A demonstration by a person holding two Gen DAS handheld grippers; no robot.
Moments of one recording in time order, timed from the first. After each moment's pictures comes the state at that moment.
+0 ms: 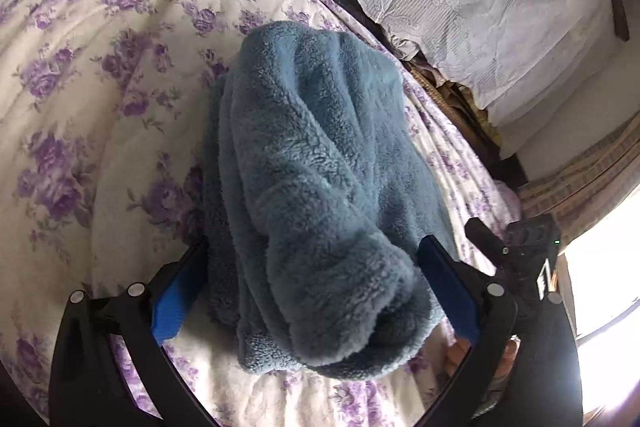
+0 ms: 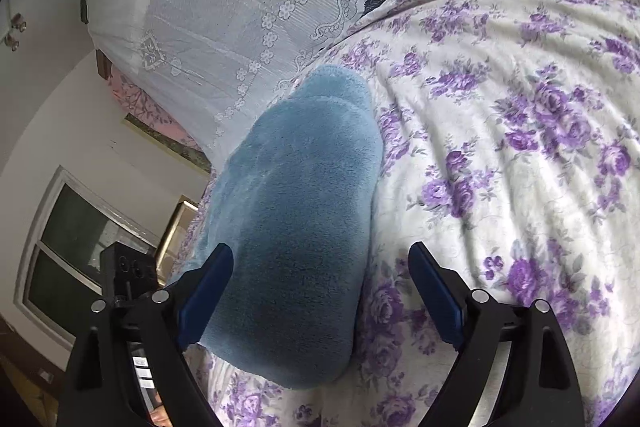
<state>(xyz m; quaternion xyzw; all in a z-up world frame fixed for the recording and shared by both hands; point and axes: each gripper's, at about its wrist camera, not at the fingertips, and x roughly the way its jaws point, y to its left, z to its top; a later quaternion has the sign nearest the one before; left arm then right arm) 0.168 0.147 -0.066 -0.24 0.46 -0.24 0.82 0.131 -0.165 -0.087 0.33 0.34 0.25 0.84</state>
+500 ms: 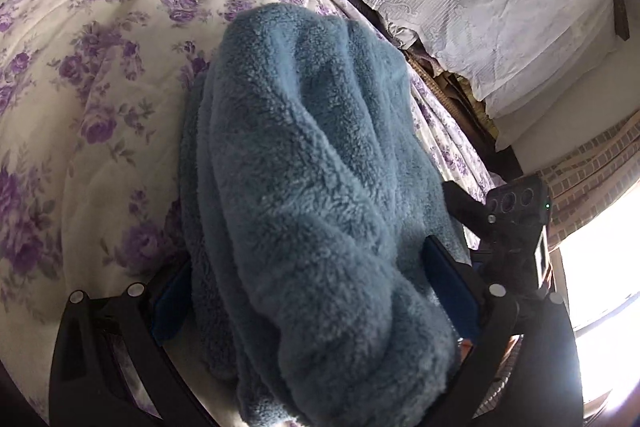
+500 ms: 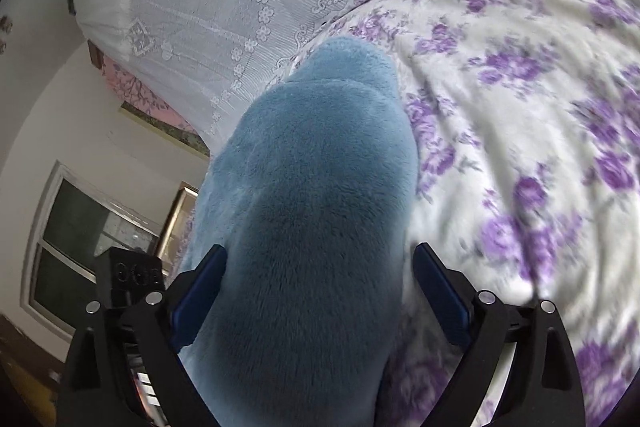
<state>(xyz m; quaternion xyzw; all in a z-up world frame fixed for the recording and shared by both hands) 0.204 0.134 -0.083 -0.23 0.48 -0.27 0.80 0.187 -0.127 -0.094 0.31 0.38 0.26 0.83</state>
